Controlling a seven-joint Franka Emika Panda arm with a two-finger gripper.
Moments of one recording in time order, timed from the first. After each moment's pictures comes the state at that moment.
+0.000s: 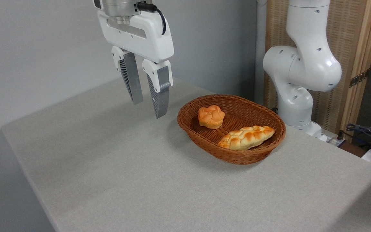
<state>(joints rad) -0.01 -0.05 -0.03 -1.62 -0.02 1.59 0.72</state>
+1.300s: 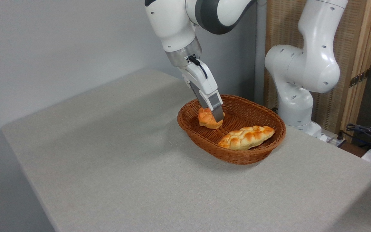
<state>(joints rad) -0.14 -0.45 -0.10 -2.38 -0.07 1.63 0.85</state>
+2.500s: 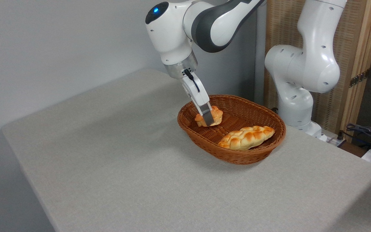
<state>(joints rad) -0.15 -0.42 -0.19 -2.47 -0.14 1.77 0.89</state>
